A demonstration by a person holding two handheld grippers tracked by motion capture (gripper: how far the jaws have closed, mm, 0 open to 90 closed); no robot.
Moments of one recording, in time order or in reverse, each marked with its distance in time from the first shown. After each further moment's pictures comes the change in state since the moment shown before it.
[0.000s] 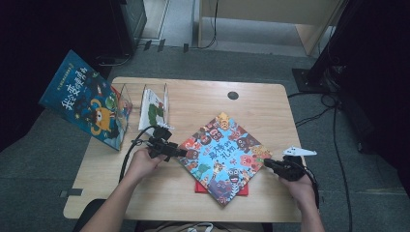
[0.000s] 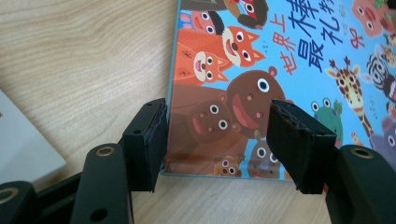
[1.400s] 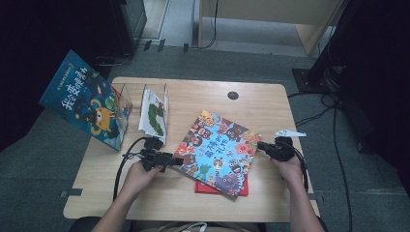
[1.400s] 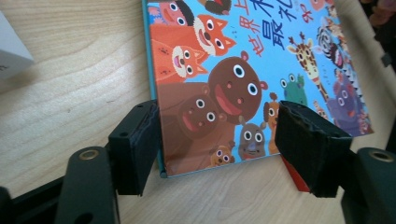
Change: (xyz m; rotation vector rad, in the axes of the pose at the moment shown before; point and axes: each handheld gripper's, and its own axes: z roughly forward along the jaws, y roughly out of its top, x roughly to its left) left arm -0.007 -0.037 -0.014 -0.065 -0.093 -0.192; right arm -0.019 0.044 0.043 -0.030 -0.013 0.042
